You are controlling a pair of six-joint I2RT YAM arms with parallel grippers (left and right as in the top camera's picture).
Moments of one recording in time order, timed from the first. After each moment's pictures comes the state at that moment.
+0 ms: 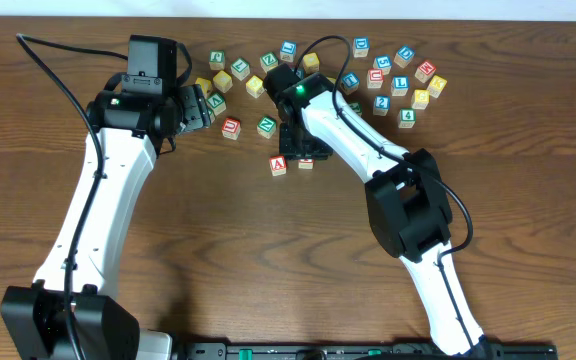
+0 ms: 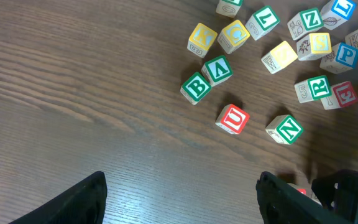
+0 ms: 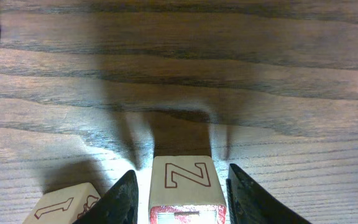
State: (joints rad) left arm -0.11 1.60 1.45 -0.86 -0.11 -0.33; right arm 0.59 2.43 2.07 -1.16 0.06 0.62
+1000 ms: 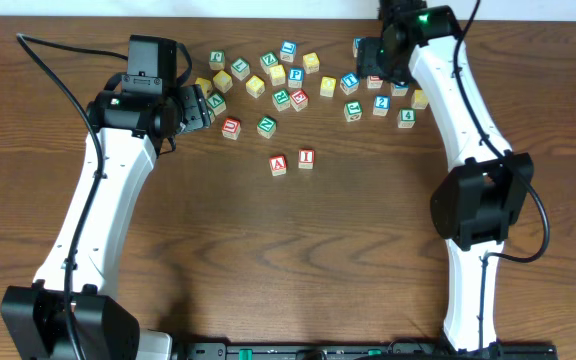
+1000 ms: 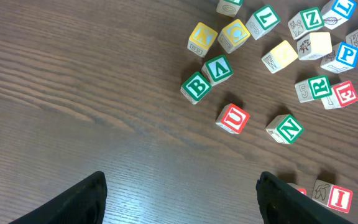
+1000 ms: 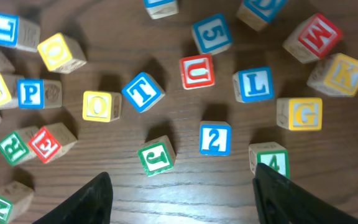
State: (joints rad) left arm -0.11 1.60 1.45 -0.86 -0.11 -0.33; right arm 0.23 2.32 2.31 -1.14 0.04 0.33
